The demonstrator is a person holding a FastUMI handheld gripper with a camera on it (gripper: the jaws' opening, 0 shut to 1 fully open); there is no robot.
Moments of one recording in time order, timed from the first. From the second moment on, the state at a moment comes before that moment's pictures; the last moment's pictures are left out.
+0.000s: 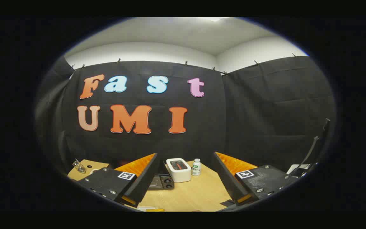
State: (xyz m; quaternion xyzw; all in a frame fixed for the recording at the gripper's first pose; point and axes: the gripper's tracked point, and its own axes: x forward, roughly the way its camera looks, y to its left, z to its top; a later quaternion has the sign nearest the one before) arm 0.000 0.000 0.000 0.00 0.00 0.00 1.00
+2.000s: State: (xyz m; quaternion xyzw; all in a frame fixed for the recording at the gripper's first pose) arm 0.085 0.197 -0.146 0.03 0.07 0.15 0.99
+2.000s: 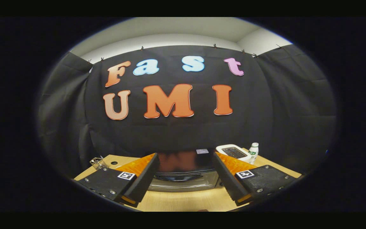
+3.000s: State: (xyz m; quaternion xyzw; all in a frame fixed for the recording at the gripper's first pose) arm 0.126 0.245 -0.255 -0.03 0.20 0.16 0.97
